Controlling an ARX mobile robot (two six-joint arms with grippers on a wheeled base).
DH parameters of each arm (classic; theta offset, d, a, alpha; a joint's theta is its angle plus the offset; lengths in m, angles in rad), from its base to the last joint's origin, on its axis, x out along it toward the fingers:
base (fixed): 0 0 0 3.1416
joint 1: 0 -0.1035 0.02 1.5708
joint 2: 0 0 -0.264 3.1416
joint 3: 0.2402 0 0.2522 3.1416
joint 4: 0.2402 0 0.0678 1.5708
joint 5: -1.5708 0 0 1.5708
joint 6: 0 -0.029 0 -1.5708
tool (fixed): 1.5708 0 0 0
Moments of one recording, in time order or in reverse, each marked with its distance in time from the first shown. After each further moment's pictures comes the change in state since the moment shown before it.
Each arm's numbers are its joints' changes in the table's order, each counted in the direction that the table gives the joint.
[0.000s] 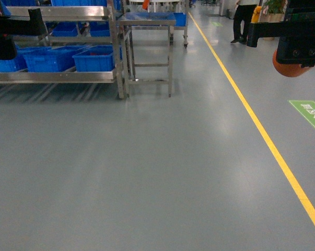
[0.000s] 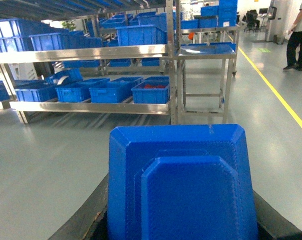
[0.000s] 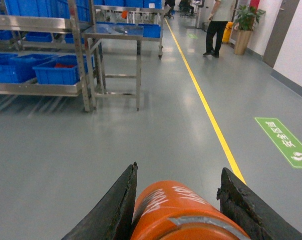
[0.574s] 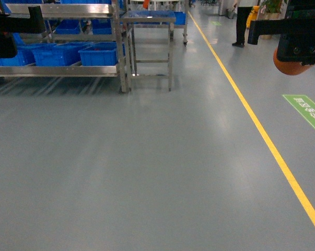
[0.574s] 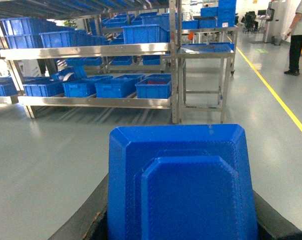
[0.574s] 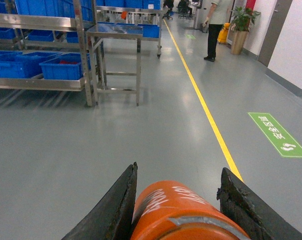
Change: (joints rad) left arm 0.000 -0.001 0.001 0.002 0.000 0.003; right arm 0.000 0.000 0.002 -0.001 -0.001 0.000
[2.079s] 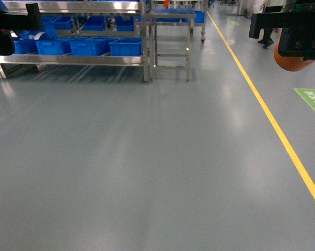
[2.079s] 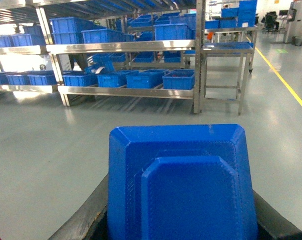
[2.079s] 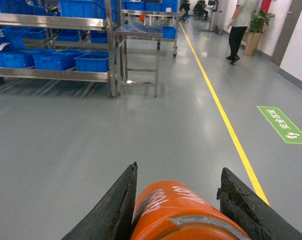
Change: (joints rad) left arm 0.000 0.002 0.003 -0.002 0.001 0.001; right arm 0.000 -0.004 0.004 0.000 0.002 -0.003
